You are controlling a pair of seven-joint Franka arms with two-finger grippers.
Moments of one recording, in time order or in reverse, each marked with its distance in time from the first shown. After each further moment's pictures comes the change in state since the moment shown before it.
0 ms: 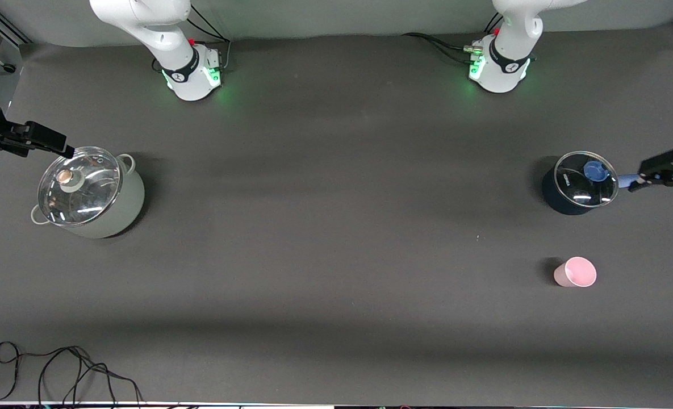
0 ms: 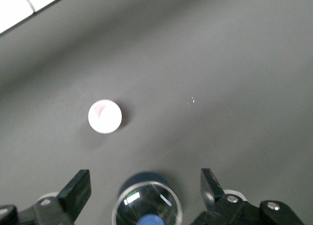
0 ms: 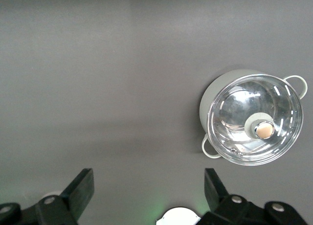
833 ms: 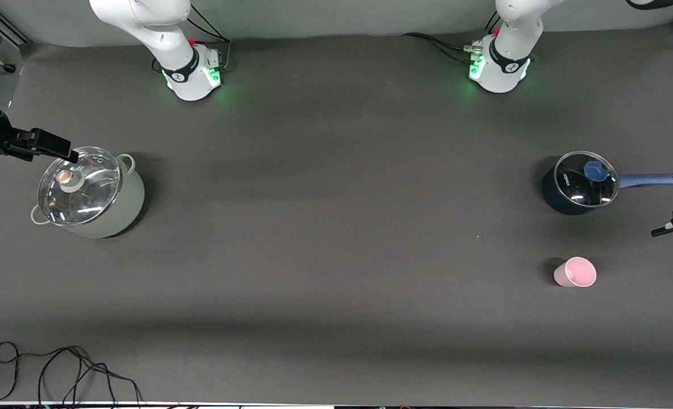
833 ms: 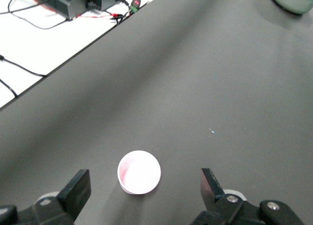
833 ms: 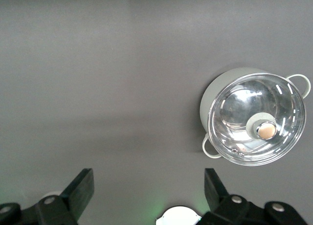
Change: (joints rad) left arm 0.271 0.383 0.000 0.134 -0.493 0.014 0.758; right arm 0.001 0.021 0.000 0.002 0.000 0.000 0.000
